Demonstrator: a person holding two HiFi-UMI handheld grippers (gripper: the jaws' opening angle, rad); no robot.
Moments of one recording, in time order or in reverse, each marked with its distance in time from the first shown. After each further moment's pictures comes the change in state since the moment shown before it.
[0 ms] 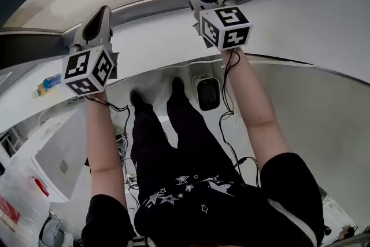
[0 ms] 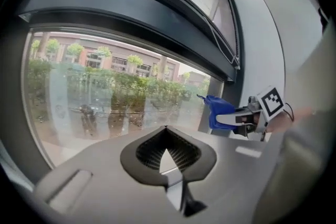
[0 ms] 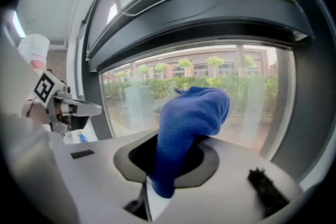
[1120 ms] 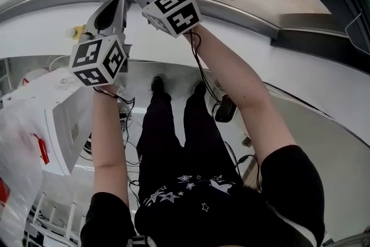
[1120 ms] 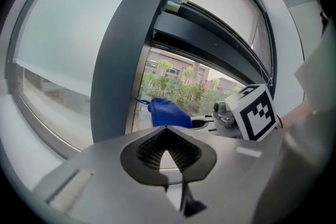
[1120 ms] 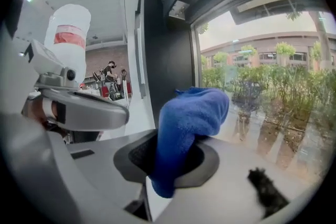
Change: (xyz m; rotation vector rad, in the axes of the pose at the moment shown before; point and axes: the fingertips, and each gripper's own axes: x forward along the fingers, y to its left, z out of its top) left arm -0.184 0.249 -0.039 -0.169 -0.055 0.284; right arm 0.222 0.454 0.022 -0.242 0.088 0.655
